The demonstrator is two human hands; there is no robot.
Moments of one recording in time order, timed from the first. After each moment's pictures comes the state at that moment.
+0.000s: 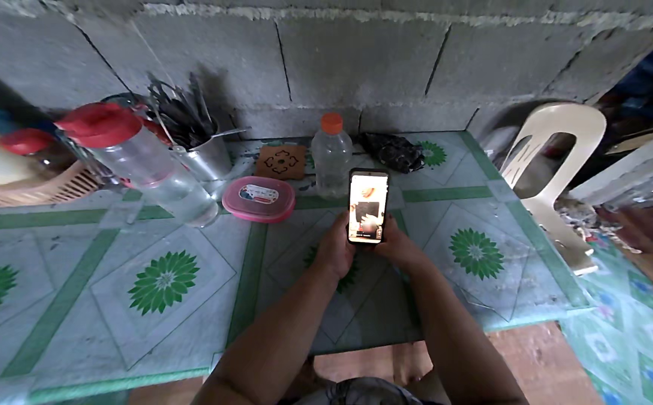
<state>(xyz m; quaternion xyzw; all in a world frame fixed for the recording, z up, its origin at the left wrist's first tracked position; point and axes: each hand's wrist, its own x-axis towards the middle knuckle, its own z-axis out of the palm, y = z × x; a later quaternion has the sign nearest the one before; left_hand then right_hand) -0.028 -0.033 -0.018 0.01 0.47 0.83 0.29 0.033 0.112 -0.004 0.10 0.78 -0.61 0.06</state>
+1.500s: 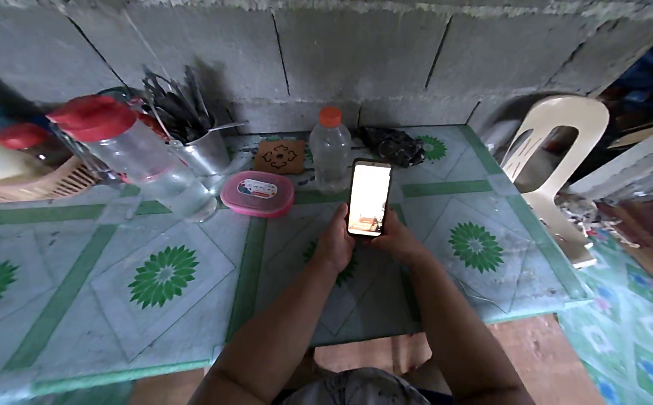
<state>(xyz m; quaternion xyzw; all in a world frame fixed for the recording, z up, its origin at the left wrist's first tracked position) -0.025 -0.036 -0.017 0.08 0.50 0.81 0.28 0.034 0.118 -0.009 0.08 0.77 -0.63 0.04</state>
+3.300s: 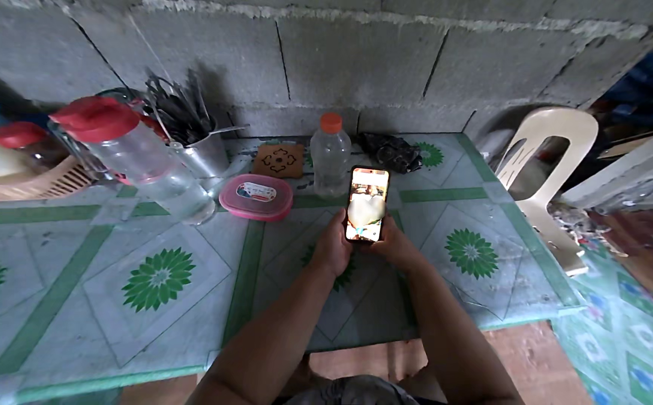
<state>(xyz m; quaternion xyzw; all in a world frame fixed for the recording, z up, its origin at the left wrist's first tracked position) -0.028 -0.036 -0.019 0.08 0.49 0.82 0.28 0.032 0.116 -0.011 0.10 0.78 -0.62 0.05</state>
